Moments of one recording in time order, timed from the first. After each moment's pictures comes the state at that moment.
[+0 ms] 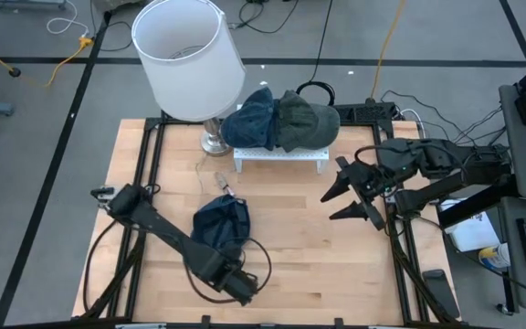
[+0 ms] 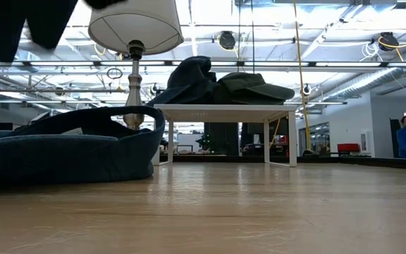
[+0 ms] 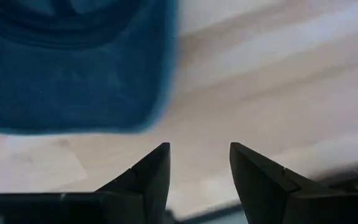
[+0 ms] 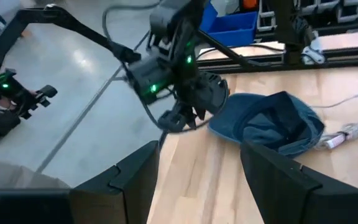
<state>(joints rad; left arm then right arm) -0.58 2.05 1.76 -1.19 0.03 -1.80 0.17 1.09 1.39 -0.69 -0.26 0.23</state>
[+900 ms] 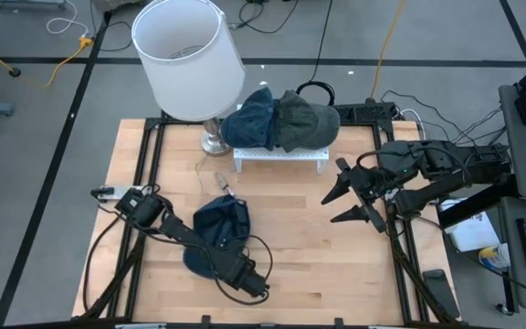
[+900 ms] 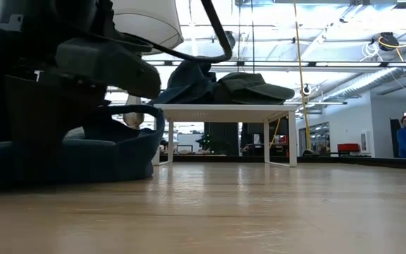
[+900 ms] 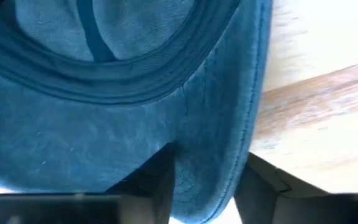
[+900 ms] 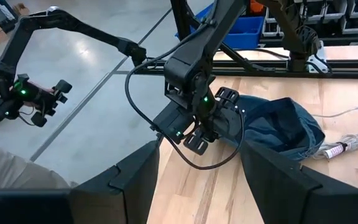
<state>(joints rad) -0.53 2.24 1.76 -1.35 0.06 -1.72 0.20 1.09 1.39 -0.69 -0.26 0.16</state>
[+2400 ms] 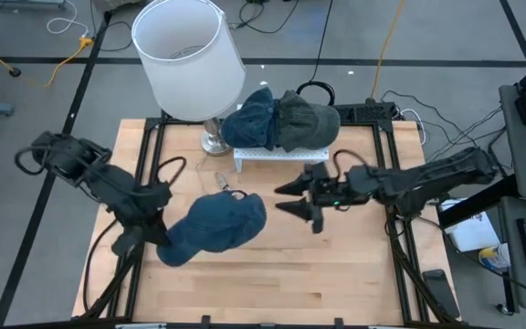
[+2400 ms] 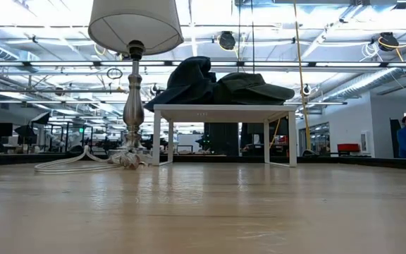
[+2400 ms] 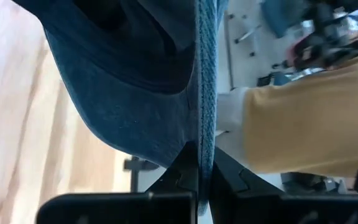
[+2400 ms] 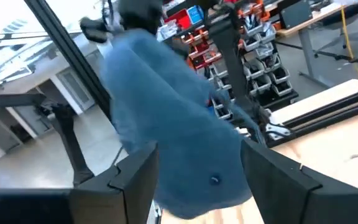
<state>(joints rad) -0.52 1.23 1.76 -1.13 0.19 -0.84 0.24 1.29 1.12 0.17 0.16 0.51</state>
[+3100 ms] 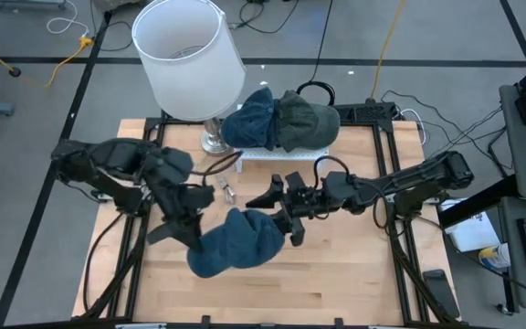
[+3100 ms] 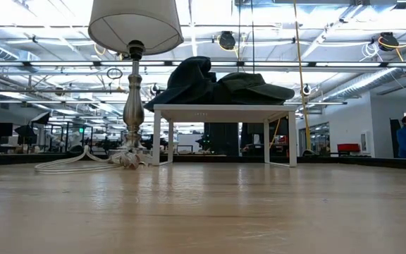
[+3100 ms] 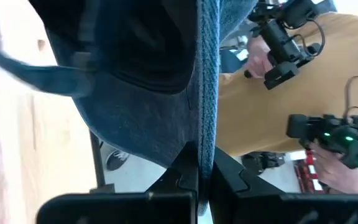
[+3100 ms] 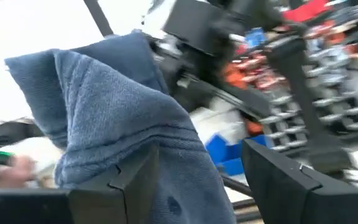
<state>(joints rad) -0.24 1.39 1.76 -0.92 0.68 -0.63 0.24 1.54 1.25 0.51 -0.01 0.50</state>
